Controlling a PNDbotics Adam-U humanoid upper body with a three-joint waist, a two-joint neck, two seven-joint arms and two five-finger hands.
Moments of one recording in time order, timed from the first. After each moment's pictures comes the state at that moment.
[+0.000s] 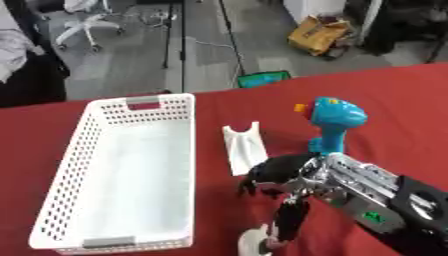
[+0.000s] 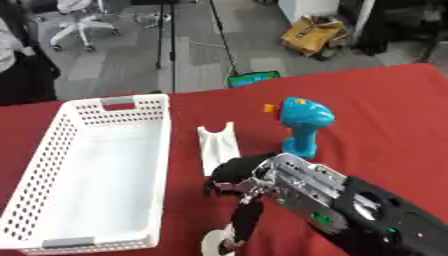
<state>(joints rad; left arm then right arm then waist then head) -0.50 0.06 0.14 -1.98 0.61 -0.33 -0.41 -0.72 -0.67 0.64 -1.79 0.79 0.25 0.90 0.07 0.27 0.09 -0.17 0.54</state>
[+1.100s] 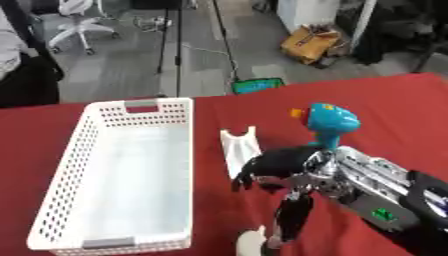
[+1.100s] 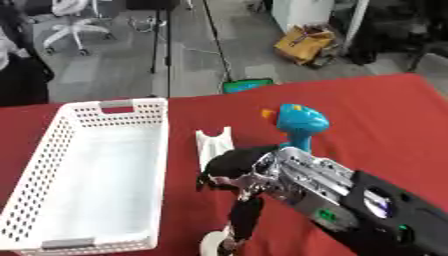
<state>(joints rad) -0.50 0.06 0.14 -1.98 0.60 -0.32 -0.41 -0.71 -0.69 0.65 -1.86 0.80 0.25 0.90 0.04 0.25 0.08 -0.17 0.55</state>
